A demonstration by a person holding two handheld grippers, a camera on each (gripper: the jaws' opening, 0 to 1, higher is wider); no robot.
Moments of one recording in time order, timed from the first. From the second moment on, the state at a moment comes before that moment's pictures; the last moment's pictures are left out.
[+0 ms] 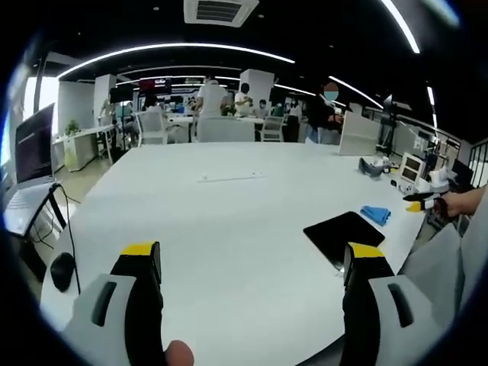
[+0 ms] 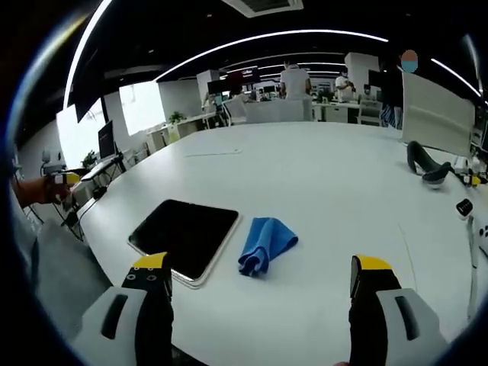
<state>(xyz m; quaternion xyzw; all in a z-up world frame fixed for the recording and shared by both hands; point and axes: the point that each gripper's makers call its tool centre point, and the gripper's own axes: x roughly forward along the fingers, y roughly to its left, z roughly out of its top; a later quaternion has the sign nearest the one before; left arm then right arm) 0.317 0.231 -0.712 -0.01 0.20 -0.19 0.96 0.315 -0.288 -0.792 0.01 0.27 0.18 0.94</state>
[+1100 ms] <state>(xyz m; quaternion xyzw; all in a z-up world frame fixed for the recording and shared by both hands) 0.318 0.227 -0.725 -0.02 0.21 -0.20 0.96 0.390 -0.270 -0.841 -0.01 0.35 0.13 0.93</state>
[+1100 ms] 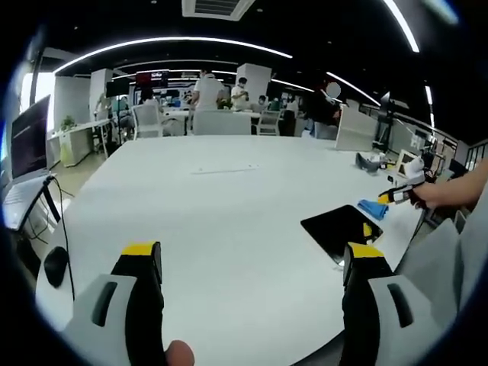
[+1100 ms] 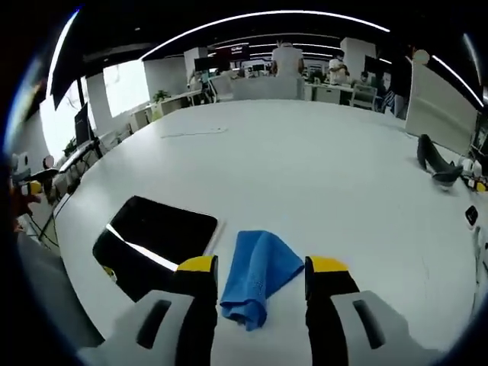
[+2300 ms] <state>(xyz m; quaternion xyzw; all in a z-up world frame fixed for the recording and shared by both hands) 0.326 0.219 -0.729 -0.01 0.22 -0.22 0.95 0.402 -0.250 -0.847 0.04 0.39 0.08 0.92</state>
